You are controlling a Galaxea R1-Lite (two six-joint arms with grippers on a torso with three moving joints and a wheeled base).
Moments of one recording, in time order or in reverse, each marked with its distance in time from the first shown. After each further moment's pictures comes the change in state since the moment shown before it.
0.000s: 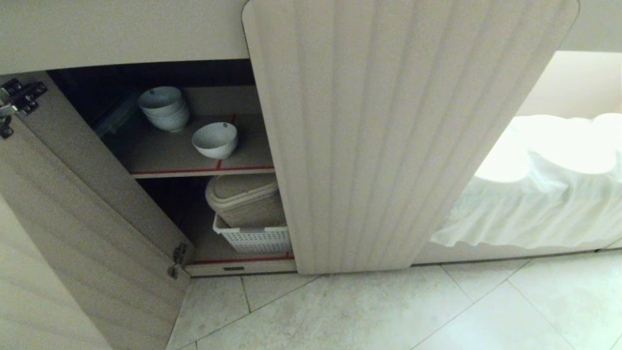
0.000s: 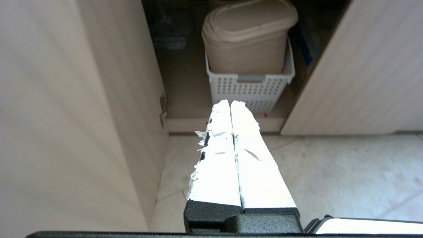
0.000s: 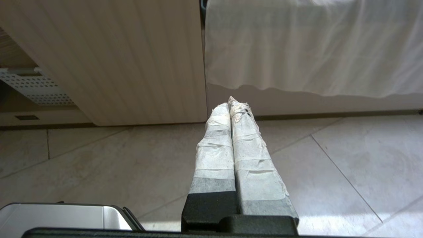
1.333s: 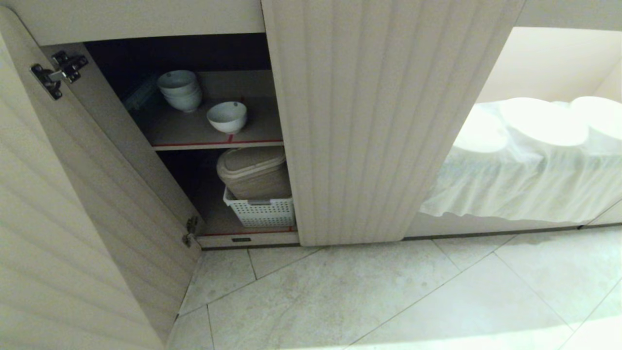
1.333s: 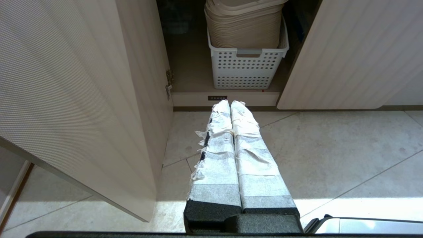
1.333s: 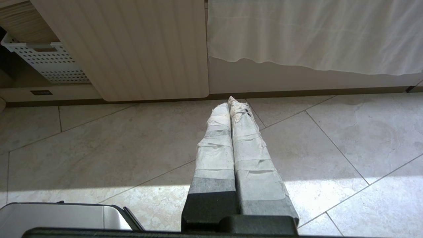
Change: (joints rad) left arm 0.000 0.000 0.000 0.001 0.000 0.000; right arm 0.000 0.000 0.000 0.000 0.000 -0.001
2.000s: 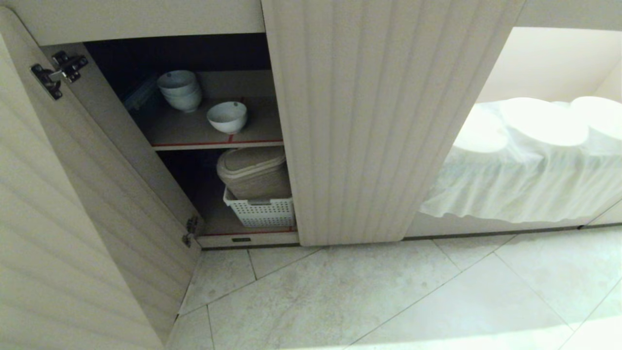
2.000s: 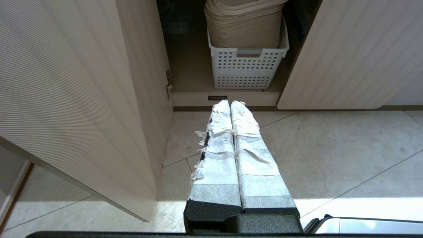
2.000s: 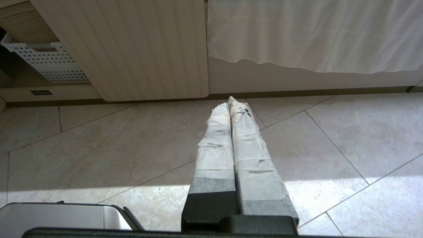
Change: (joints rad) left arm 0.000 0.000 0.000 0.000 0.000 0.000; right arm 0.000 0.000 0.000 0.000 0.000 0.000
